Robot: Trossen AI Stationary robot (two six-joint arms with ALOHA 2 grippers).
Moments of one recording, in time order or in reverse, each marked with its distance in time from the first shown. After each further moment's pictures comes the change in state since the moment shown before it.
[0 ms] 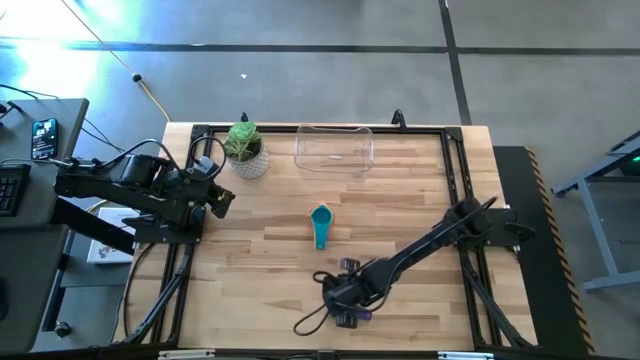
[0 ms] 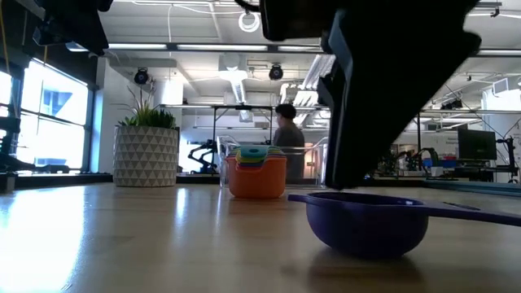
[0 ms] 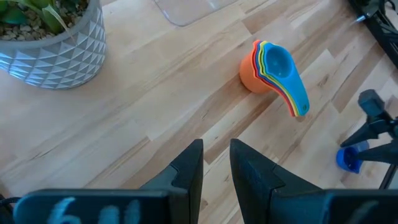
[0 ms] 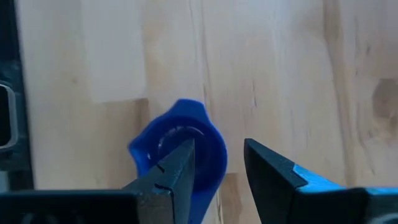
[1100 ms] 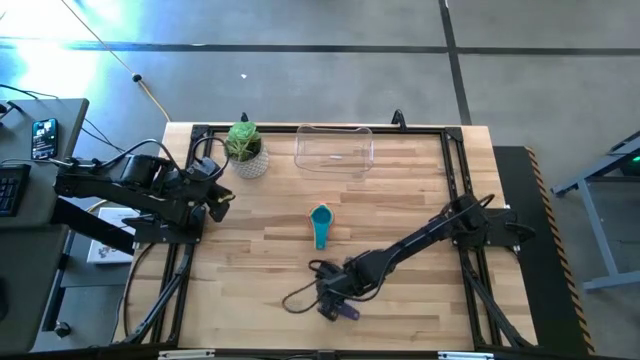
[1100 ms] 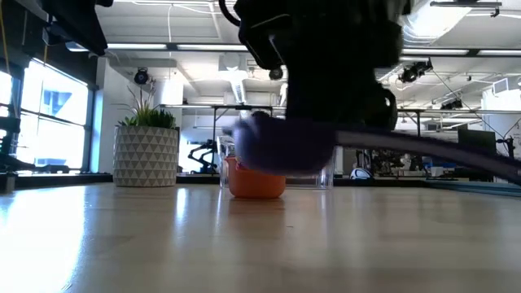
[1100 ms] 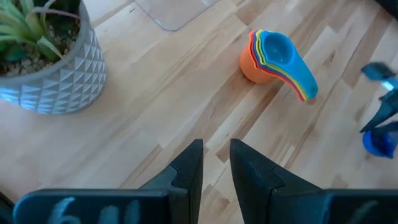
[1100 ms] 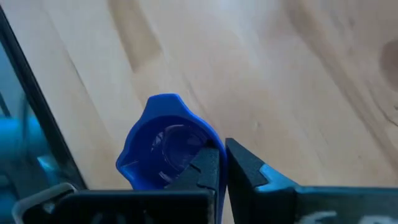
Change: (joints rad) left arm 0.000 0.000 0.000 -0.001 -0.002 0.174; right arm -0.067 -0.003 0.000 0.084 -0.071 0.413
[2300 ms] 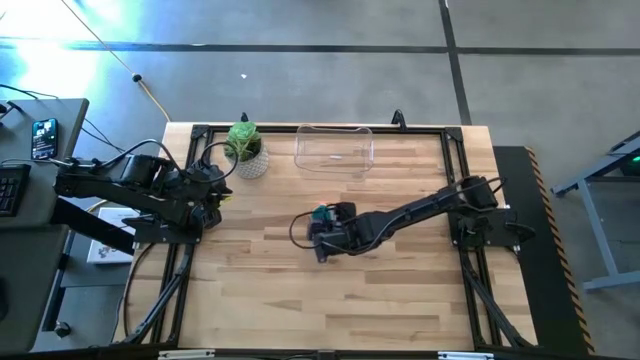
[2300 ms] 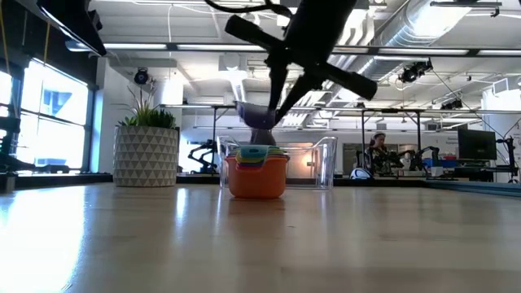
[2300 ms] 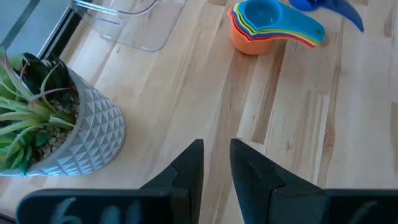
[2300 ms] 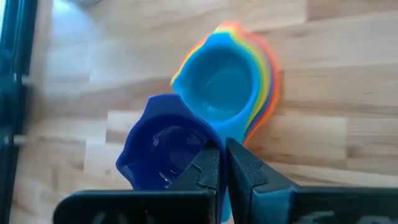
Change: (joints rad) left arm 0.000 0.000 0.000 -0.007 0.000 0.488; right arm -0.190 -0.127 0.000 -0.214 0.494 0.756
